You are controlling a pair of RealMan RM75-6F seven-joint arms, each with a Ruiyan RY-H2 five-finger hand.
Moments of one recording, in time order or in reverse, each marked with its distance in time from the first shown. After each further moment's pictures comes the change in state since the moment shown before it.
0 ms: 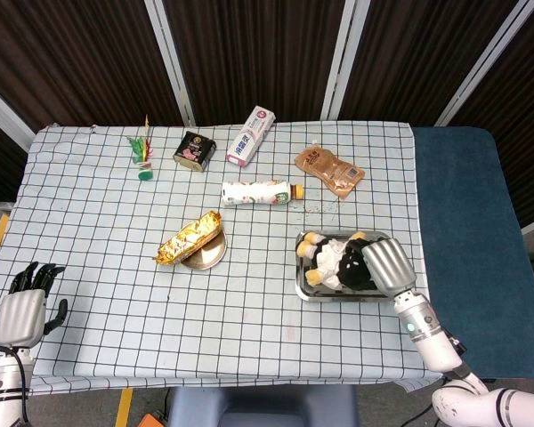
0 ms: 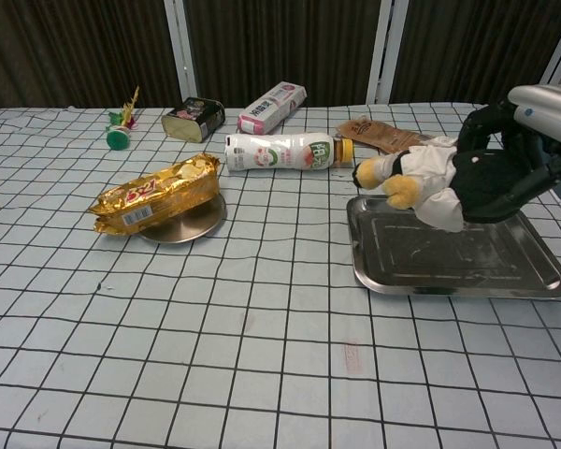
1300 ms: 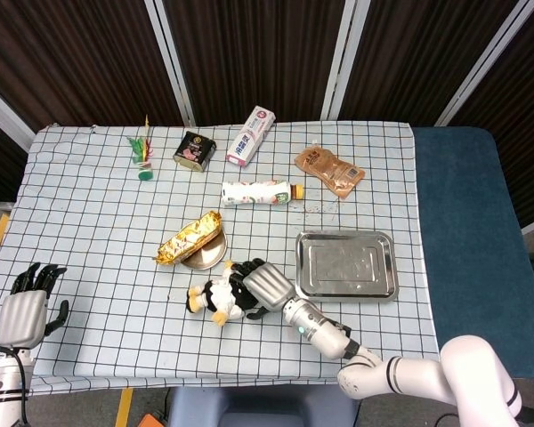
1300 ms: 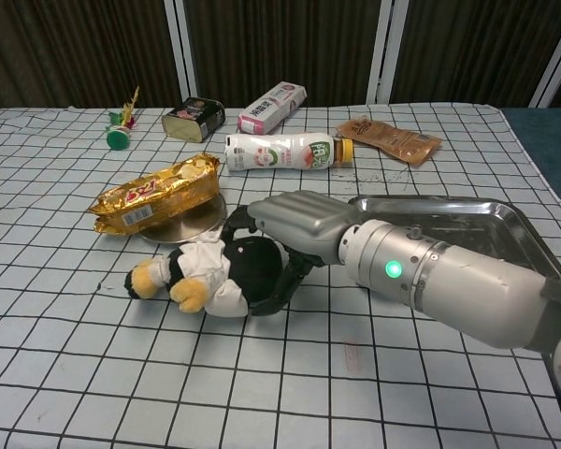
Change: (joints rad) left arm -0.006 0.007 0.016 0.000 0.008 0.008 -0.011; right arm 0.346 -0.489 0.064 0.329 0.028 -0.355 -0.033
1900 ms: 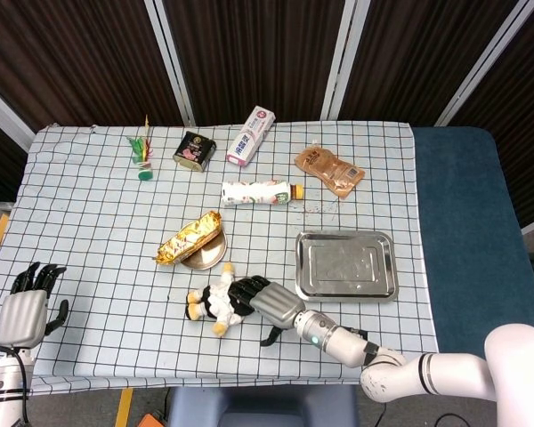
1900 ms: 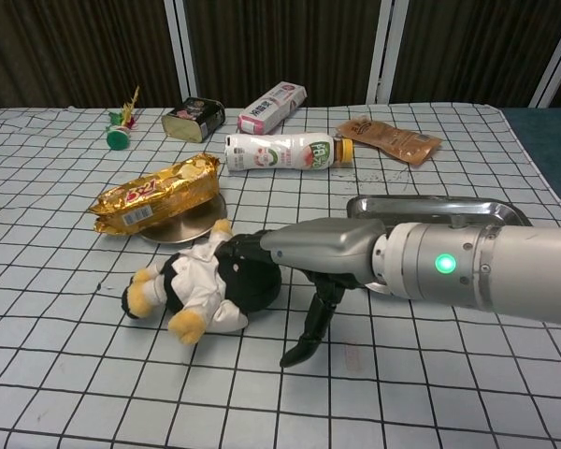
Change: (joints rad) left arm -0.008 -0.009 0.008 0.013 -0.008 0.006 0.011; right arm 0.005 0.254 -0.008 -0.344 0.142 -0.251 -0.070
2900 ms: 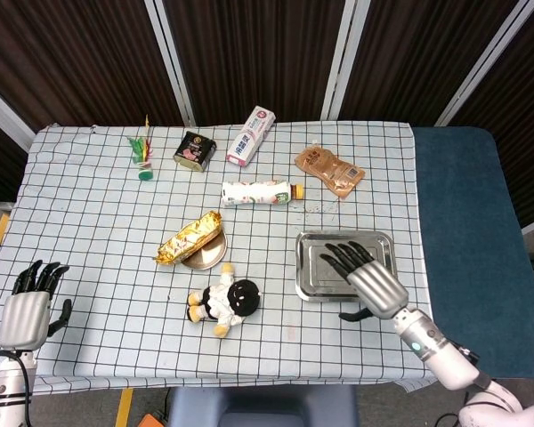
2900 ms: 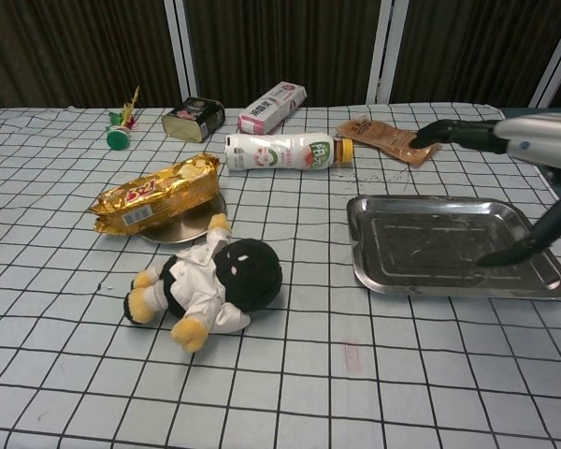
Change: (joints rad) left arm -0.009 -0.018 0.038 0.008 0.041 0.084 0.007; right arm -0.383 0.407 -0.004 -0.213 -0.326 0.308 0.129
